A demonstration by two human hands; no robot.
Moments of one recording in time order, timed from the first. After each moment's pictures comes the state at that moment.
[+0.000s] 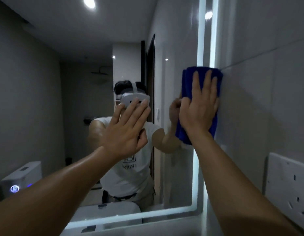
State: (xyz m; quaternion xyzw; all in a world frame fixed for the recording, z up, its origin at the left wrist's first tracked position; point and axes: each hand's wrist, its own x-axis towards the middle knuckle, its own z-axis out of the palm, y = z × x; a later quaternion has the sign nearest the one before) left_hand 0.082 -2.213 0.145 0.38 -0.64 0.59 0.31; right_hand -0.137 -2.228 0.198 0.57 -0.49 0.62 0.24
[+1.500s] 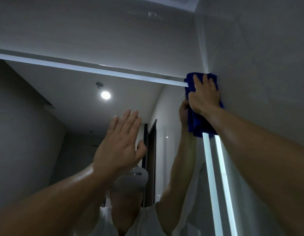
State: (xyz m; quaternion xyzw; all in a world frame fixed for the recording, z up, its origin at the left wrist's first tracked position) left_hand 0.096 -2.211 0.353 0.40 -0.63 0.50 0.44; right_hand -0.154 -2.227 0.511 0.58 -0.49 0.56 0.32
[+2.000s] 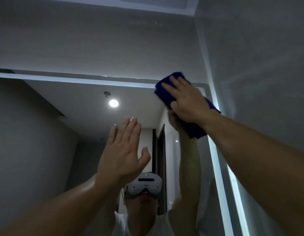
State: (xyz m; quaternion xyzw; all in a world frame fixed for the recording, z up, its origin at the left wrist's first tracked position) left_hand 0.091 -2.206 0.353 0.44 -0.60 0.49 0.45; right_hand -0.122 -2.223 0.507 0.68 -0.34 0.46 0.47
